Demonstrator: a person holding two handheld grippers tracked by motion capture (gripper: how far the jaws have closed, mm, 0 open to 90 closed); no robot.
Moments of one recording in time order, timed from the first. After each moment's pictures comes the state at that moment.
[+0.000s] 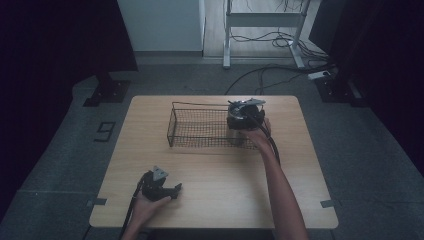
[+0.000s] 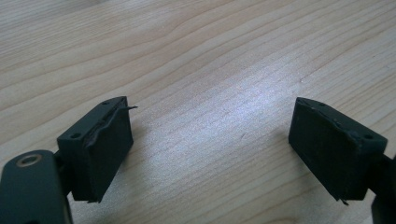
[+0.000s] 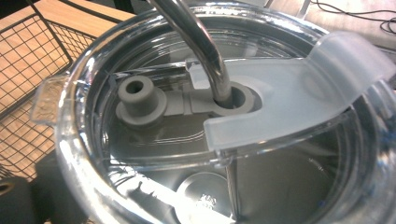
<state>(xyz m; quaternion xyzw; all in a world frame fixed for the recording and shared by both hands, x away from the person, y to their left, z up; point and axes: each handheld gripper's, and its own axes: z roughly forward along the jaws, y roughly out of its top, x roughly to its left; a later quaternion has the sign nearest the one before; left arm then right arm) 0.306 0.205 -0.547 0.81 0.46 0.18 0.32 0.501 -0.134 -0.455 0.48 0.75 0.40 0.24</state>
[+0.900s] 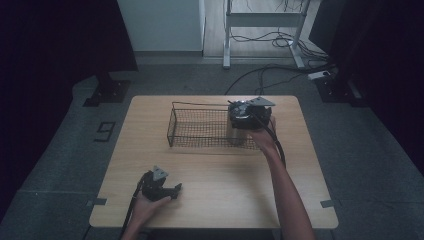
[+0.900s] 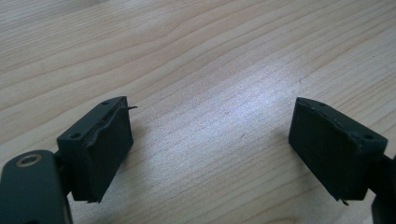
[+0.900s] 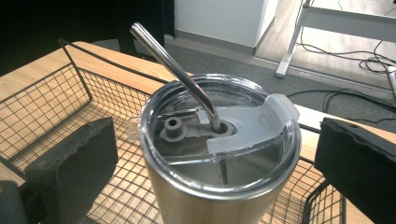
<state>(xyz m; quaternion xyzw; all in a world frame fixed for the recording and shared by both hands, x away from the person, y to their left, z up) 0.306 0.205 -0.547 0.81 0.46 0.18 0.32 0.469 -0.144 -0.422 0.46 0.71 0.45 0.28</state>
